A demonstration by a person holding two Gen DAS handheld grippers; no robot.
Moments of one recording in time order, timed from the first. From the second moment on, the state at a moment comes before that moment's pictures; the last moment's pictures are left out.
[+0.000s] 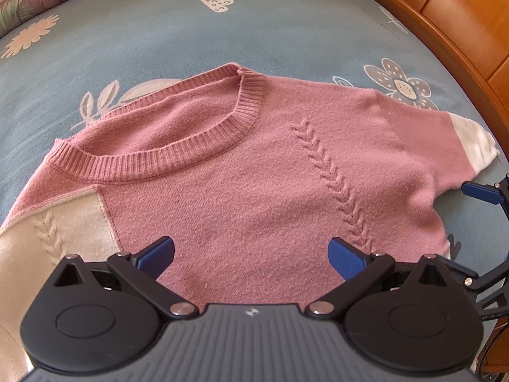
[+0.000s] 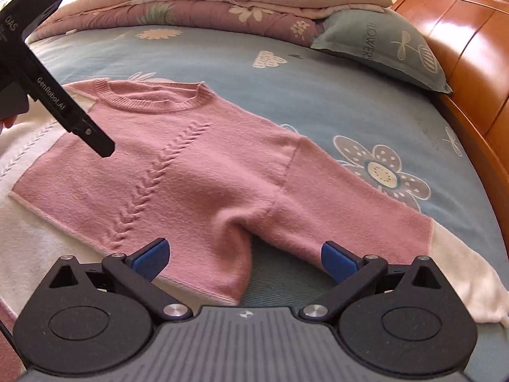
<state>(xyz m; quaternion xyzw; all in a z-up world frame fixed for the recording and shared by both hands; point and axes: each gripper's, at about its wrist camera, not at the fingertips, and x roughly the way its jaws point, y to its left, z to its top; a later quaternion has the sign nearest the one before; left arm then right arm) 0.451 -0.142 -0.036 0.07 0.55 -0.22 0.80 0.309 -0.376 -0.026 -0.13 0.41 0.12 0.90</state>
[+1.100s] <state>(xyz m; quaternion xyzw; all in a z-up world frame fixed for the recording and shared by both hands) 0.357 -0.126 -0.030 0.14 0.51 -0.37 0.76 0.198 -0.352 -0.042 -0.15 0.49 0.28 0.81</state>
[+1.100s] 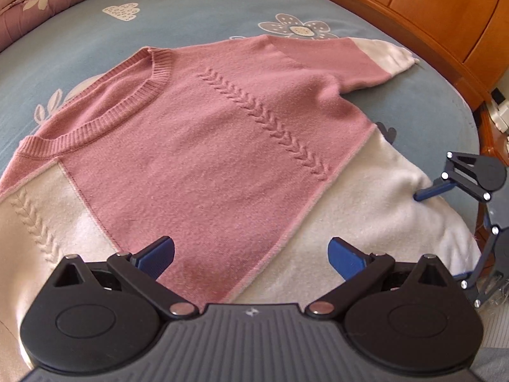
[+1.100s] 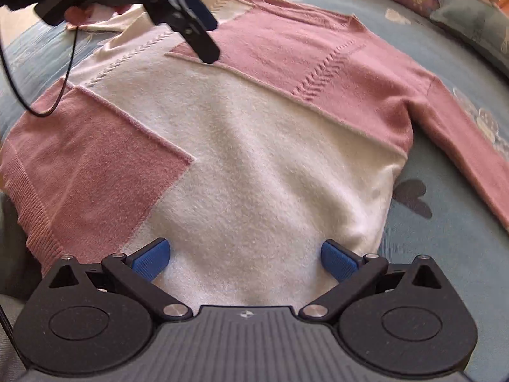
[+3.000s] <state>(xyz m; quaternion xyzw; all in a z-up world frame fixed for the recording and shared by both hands) 0.311 -0.081 -0.034 0.10 0.54 -0.21 0.81 0.366 -0.371 -0.025 -0.01 0.40 0.16 0.90</state>
